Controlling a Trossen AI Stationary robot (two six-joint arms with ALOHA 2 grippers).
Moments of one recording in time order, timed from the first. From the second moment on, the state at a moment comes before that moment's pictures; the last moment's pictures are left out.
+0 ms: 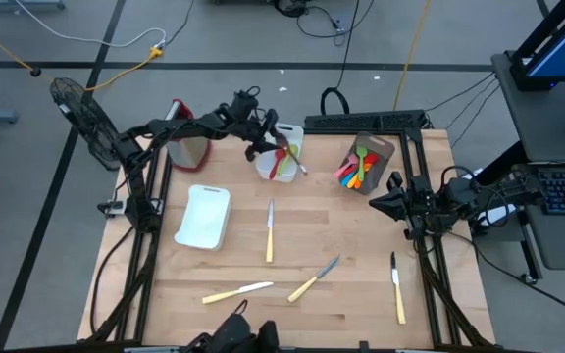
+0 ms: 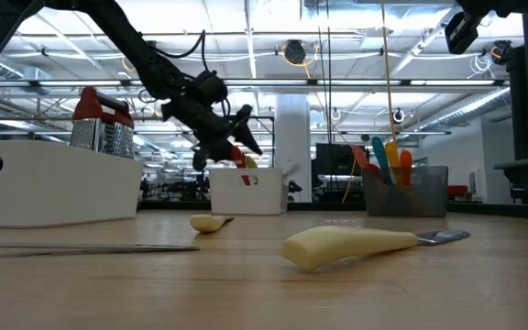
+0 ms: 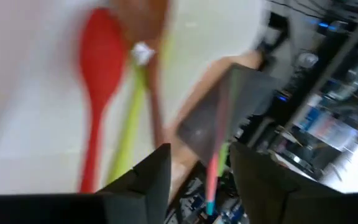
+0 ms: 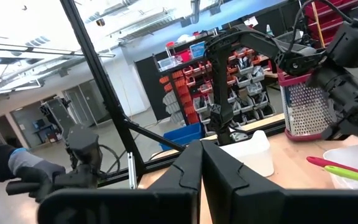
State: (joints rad) left arm 0.73 1.89 1.22 -0.02 0.60 -1.58; right arm 0.24 0.34 0.36 0.13 0.18 0.35
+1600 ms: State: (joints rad) left arm -0.20 1.59 1.22 -0.36 -0.39 -1.19; right arm 0.24 0.34 0.36 0.11 0.19 0.29
